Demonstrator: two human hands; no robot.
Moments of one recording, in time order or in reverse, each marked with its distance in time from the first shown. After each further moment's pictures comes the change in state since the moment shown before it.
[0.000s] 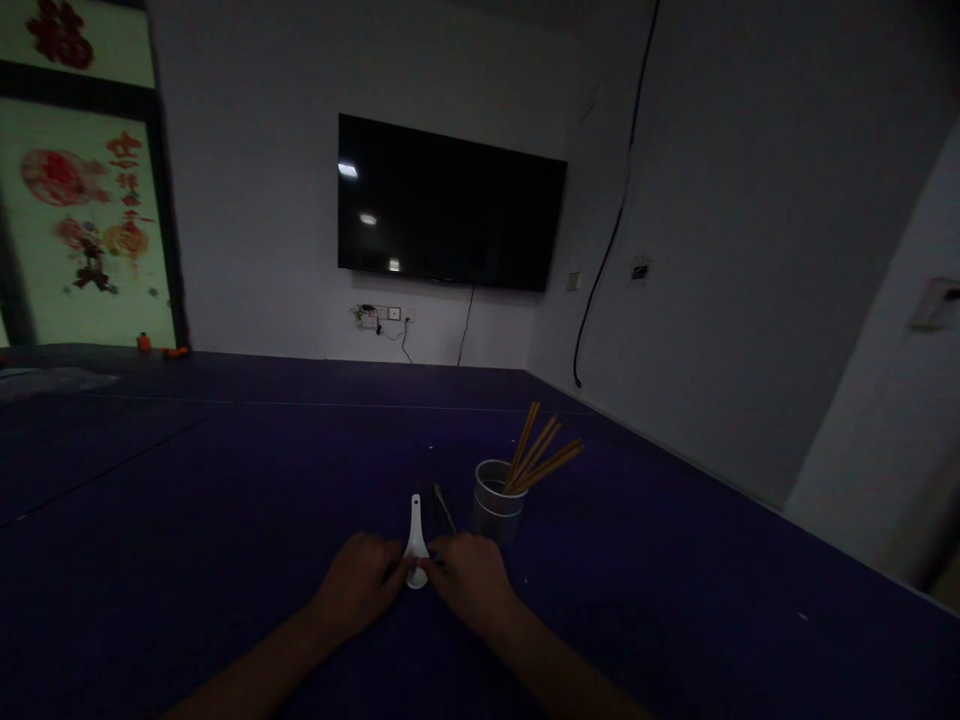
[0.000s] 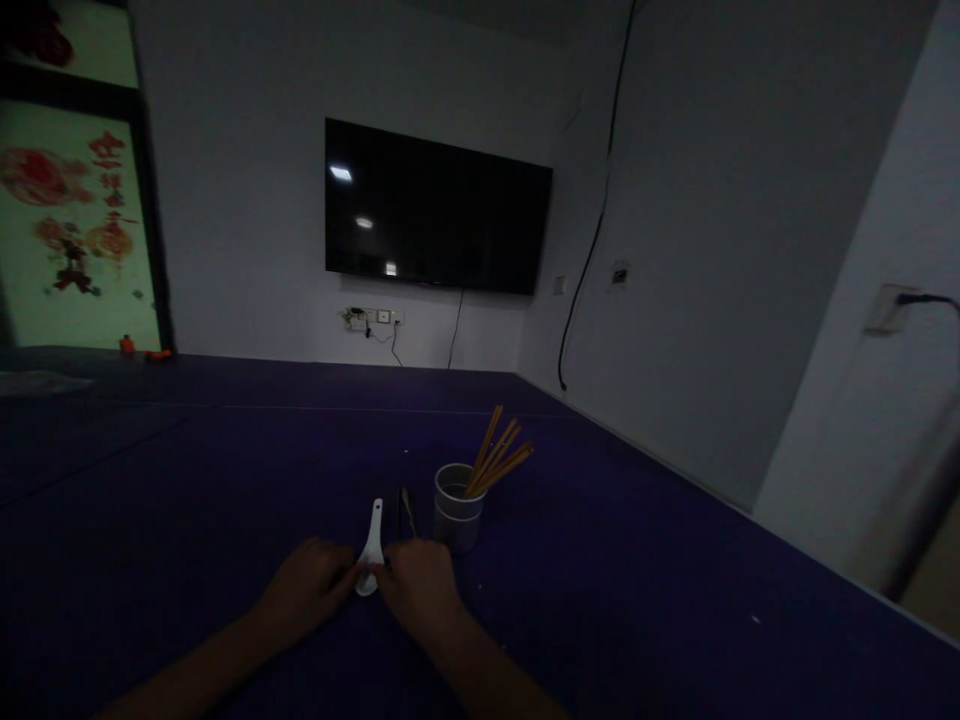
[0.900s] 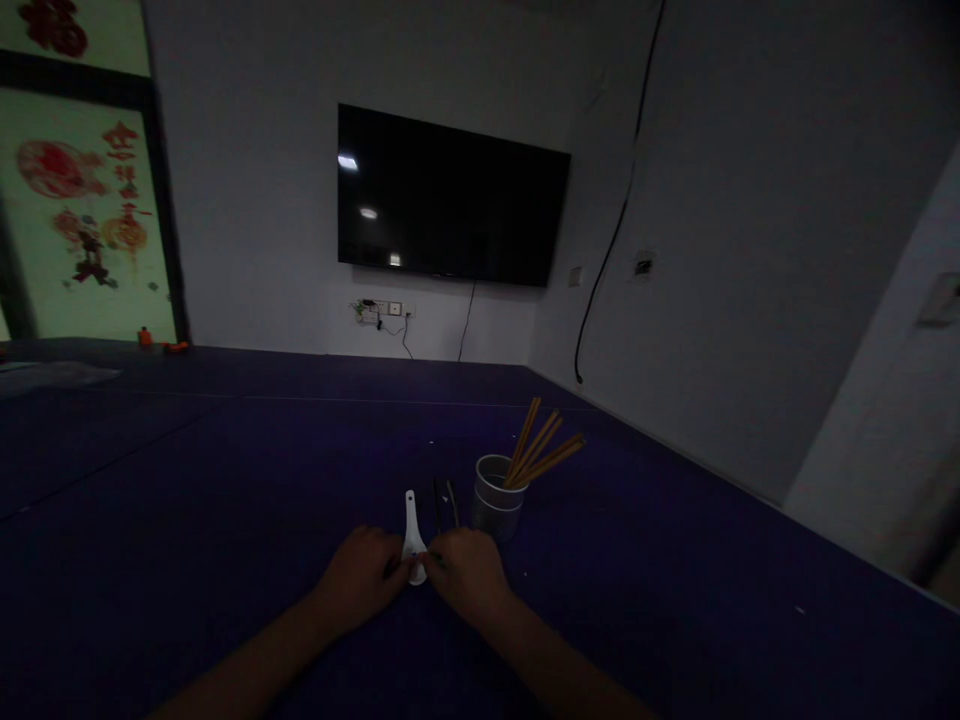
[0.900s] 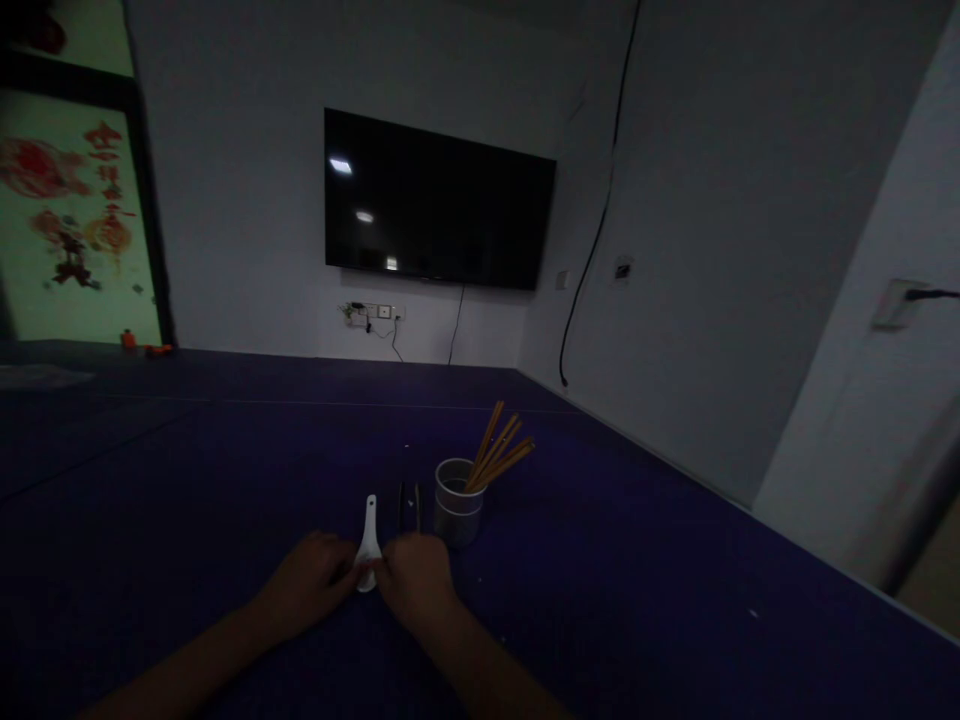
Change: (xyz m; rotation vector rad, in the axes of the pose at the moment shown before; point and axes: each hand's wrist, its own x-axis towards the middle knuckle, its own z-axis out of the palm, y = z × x) left_hand -0.001 0.002 -0.003 -0.001 -0.029 -0.003; right_hand 0.002 -0.002 0.003 -0.010 -0.026 -0.004
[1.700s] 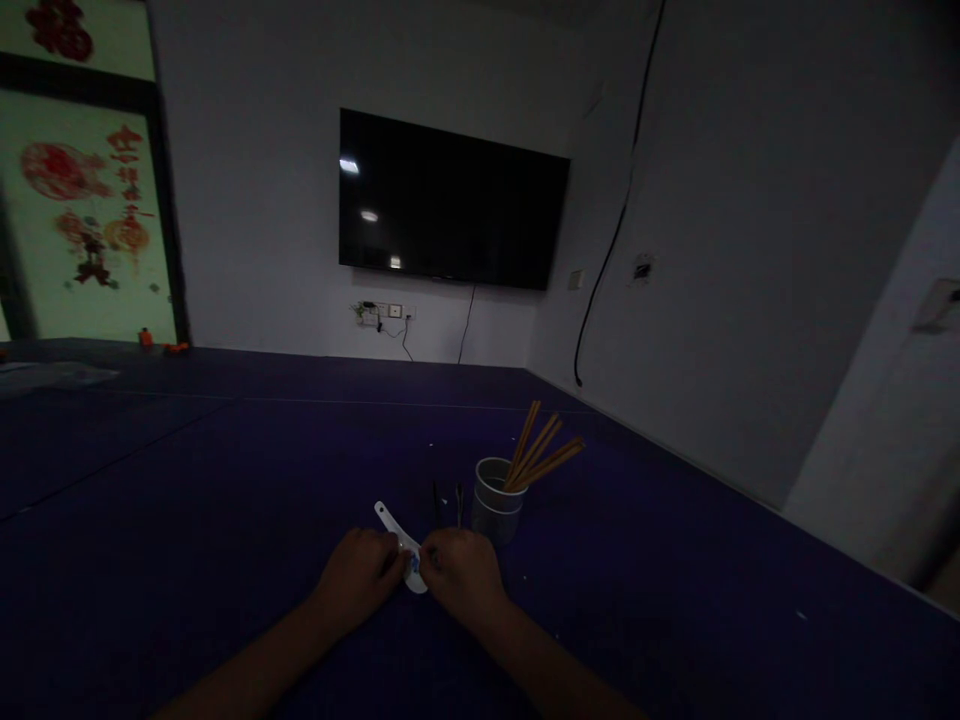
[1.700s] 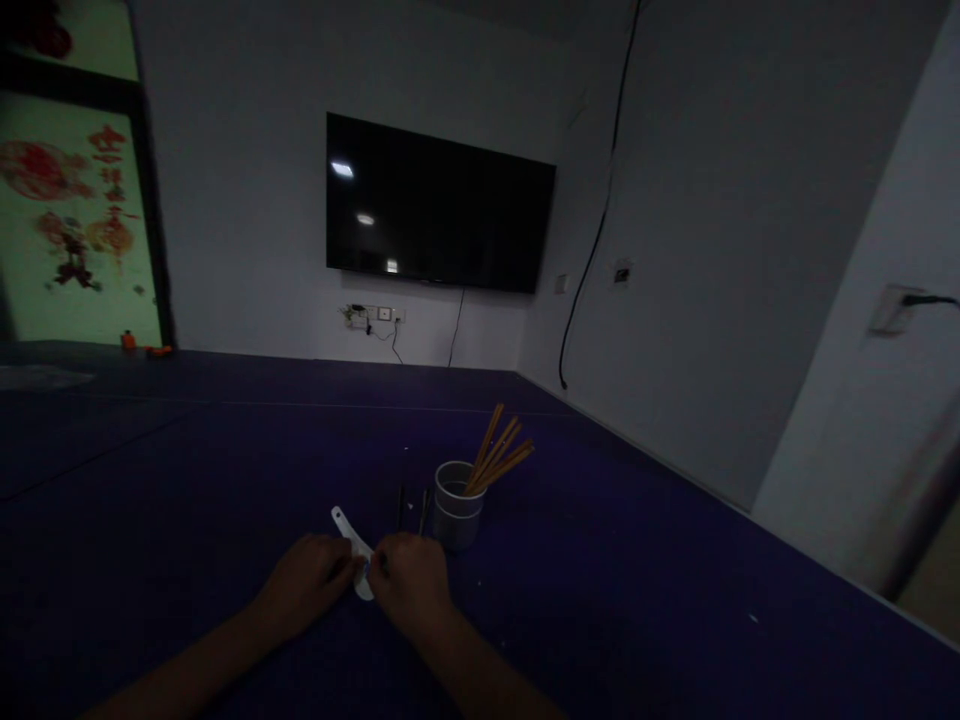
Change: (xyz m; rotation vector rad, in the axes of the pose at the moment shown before) left_hand -0.001 0.000 -0.001 0.007 0.022 -0.071; right_hand 0.001 -0.003 0.005 0.151 0.108 0.023
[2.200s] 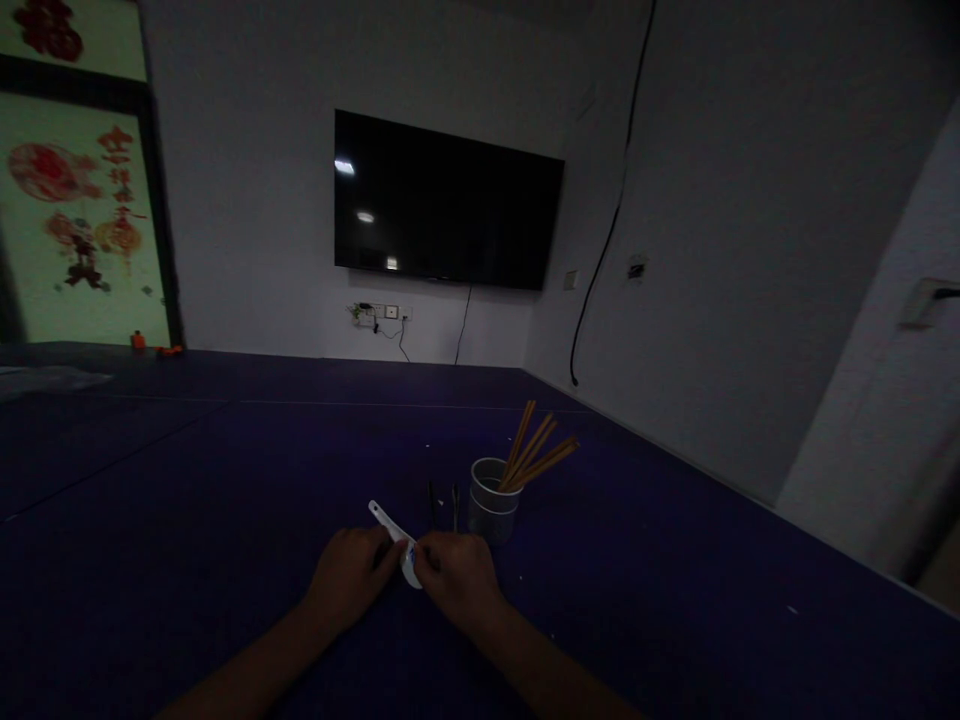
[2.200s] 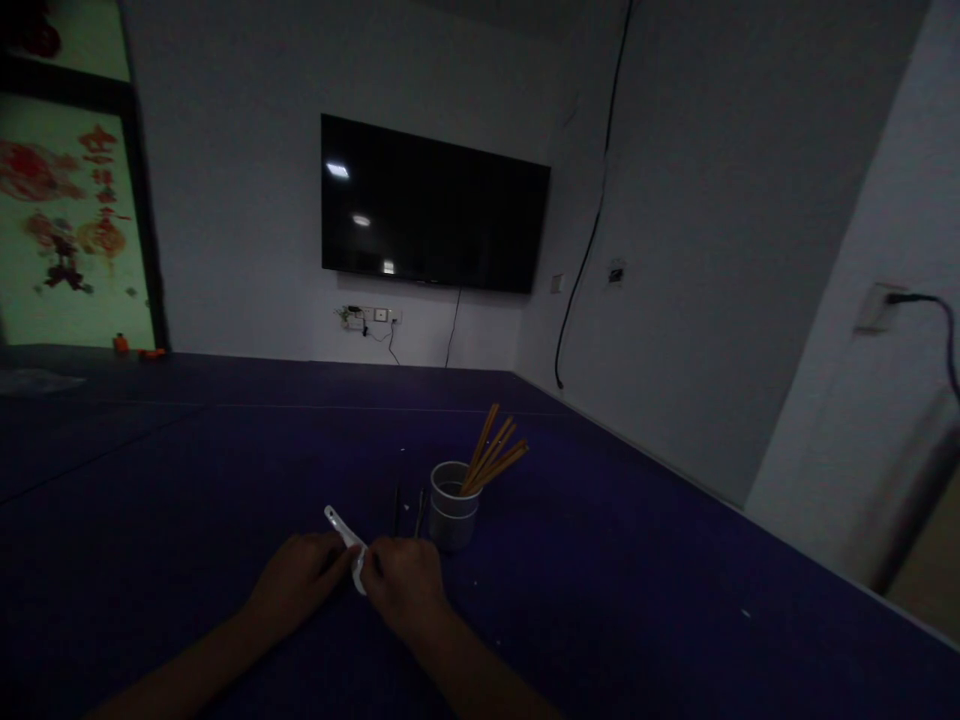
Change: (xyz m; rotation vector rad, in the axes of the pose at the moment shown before) left_hand 0.002 -0.004 -0.004 -0.063 0.029 -0.070; right_hand -0.002 0.002 0.006 0.015 0.144 -0.078
